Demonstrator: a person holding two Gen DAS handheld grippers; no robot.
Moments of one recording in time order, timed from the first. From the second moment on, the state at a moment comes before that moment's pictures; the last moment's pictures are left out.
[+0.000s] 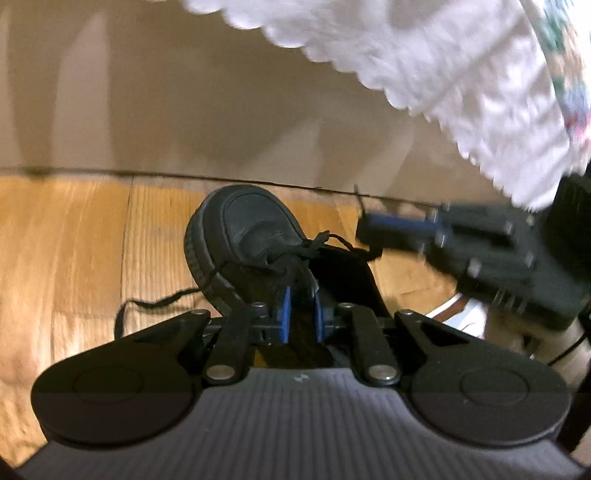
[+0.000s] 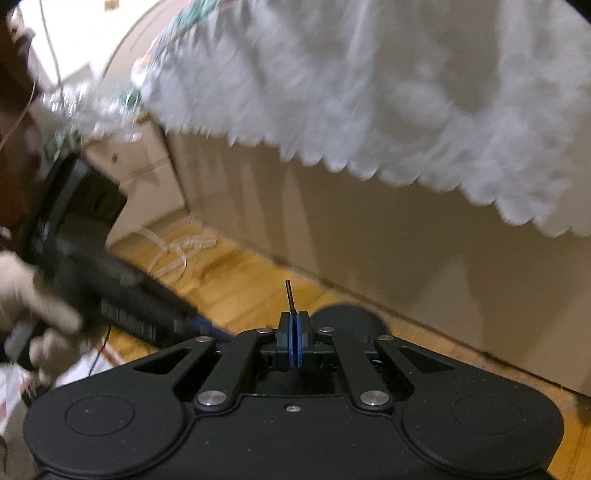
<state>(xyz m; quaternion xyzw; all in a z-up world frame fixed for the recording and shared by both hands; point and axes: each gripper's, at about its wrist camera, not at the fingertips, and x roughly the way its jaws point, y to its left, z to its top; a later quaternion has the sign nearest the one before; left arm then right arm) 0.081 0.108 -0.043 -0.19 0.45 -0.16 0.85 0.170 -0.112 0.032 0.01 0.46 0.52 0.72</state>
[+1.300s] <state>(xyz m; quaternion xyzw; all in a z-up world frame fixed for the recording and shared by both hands) 0.060 0.124 -0.043 -0.16 0.45 -0.17 0.86 0.117 -0.055 0.034 -0.21 0.44 0.55 0.68</state>
